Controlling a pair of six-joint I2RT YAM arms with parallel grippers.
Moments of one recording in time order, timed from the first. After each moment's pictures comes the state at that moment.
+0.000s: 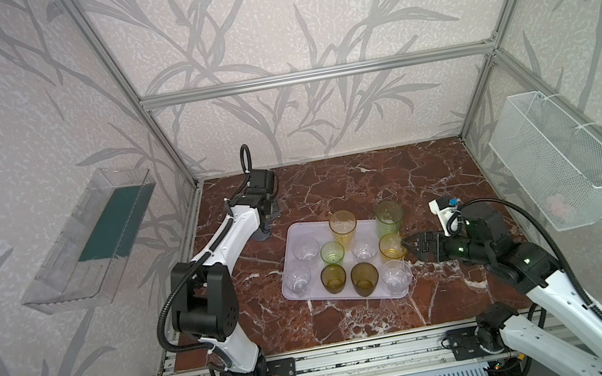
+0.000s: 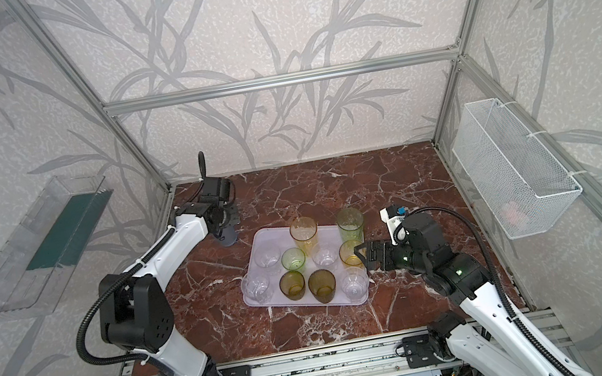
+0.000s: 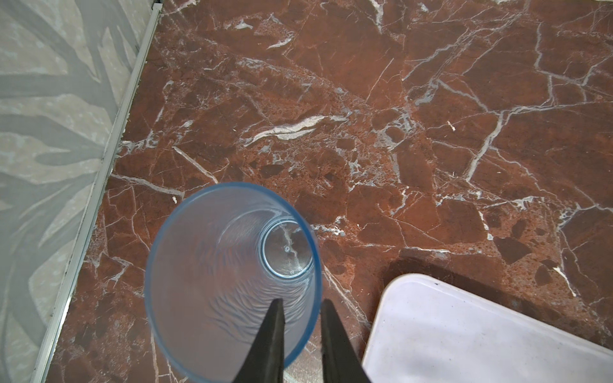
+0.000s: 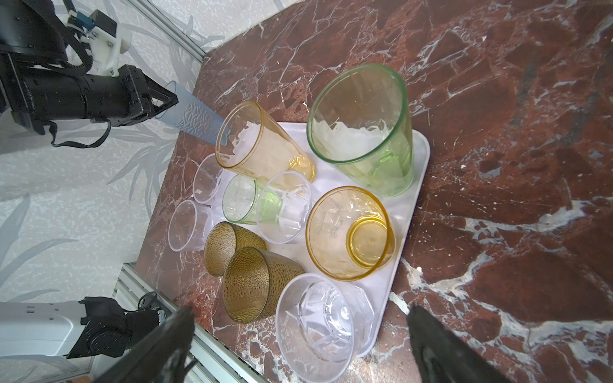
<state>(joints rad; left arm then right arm) -0.23 1.70 1.36 -0.66 -0.35 -0.33 0.39 0.70 0.72 -0.66 -0.32 0.53</state>
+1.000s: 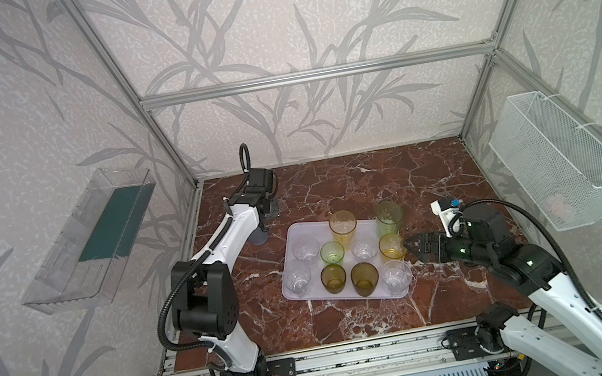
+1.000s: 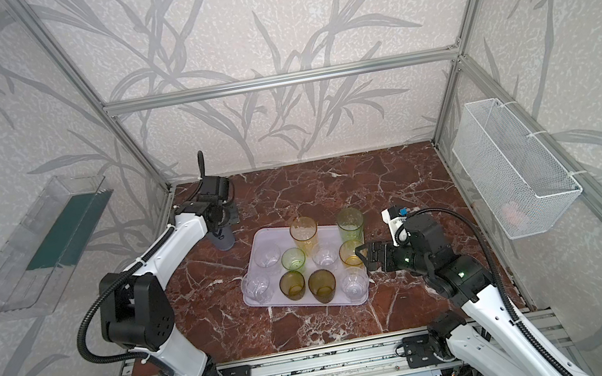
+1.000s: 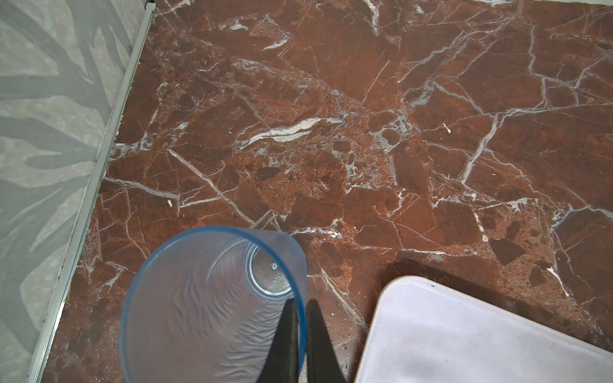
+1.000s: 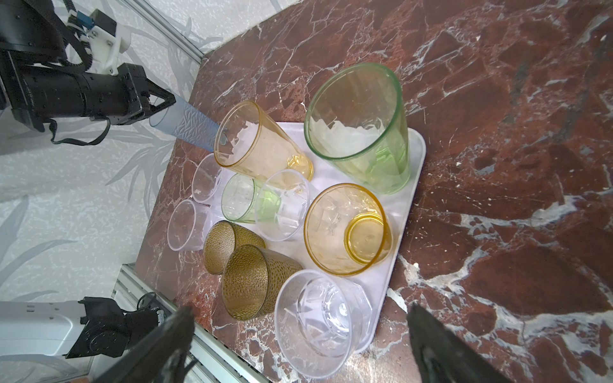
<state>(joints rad) -0.22 1.71 1.38 -0.66 -0.33 -0.32 0.39 0.68 0.72 -0.68 -0.31 0.54</state>
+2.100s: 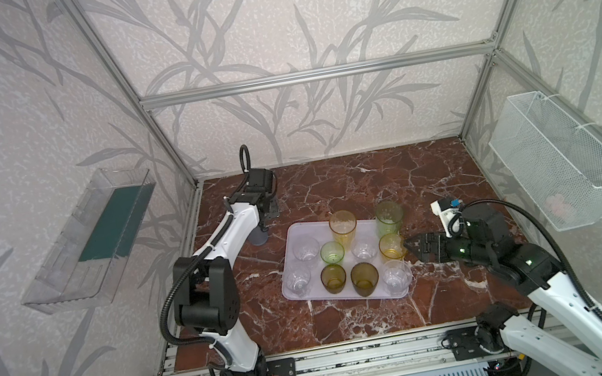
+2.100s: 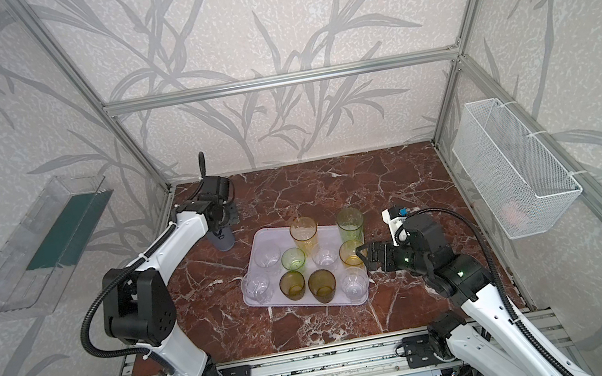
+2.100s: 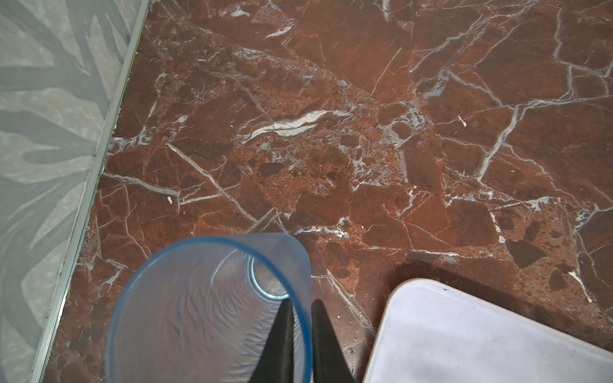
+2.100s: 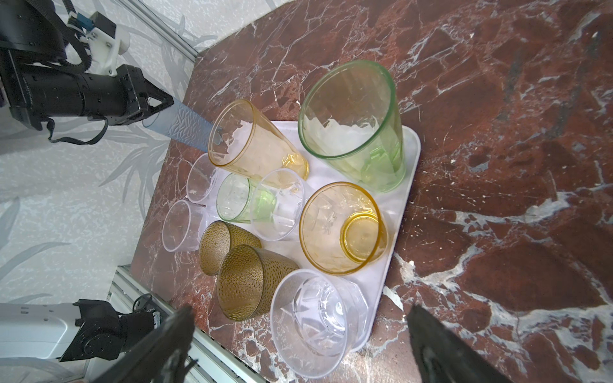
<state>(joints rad) -0.21 1.74 1.39 -0.68 -0.33 -0.32 0.39 0.69 0.72 -0.68 -0.30 0.54</state>
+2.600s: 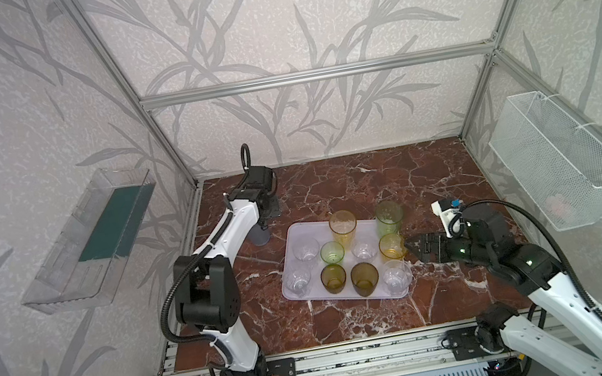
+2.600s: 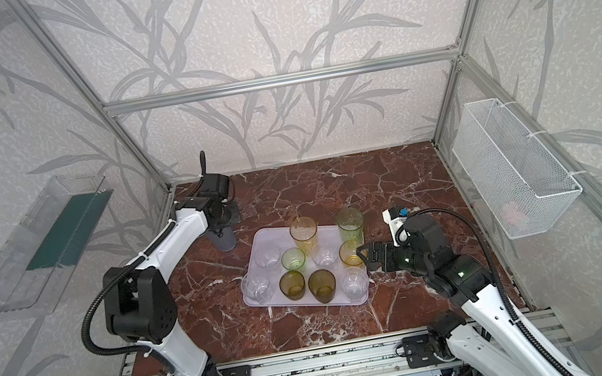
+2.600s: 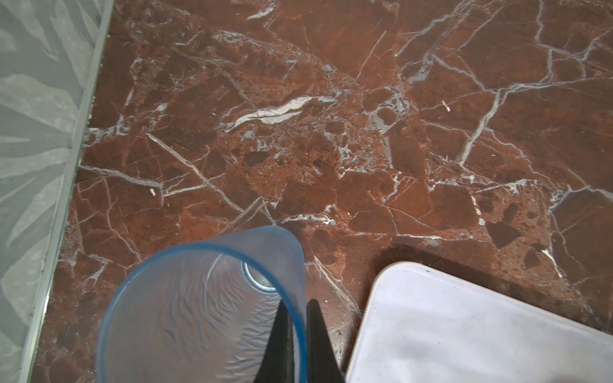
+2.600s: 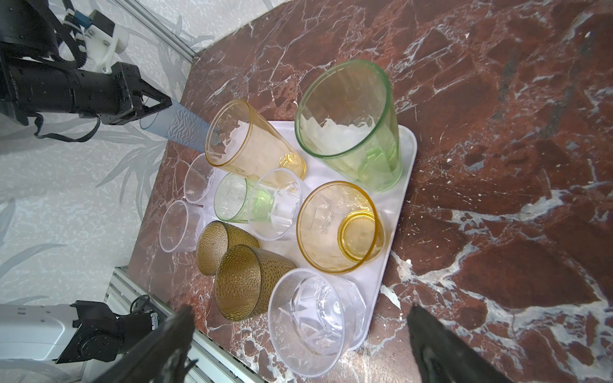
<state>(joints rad) -0.21 1.76 1.44 -0.74 -0.25 -0.32 0.39 0.68 0.72 -0.69 -0.29 0.54</state>
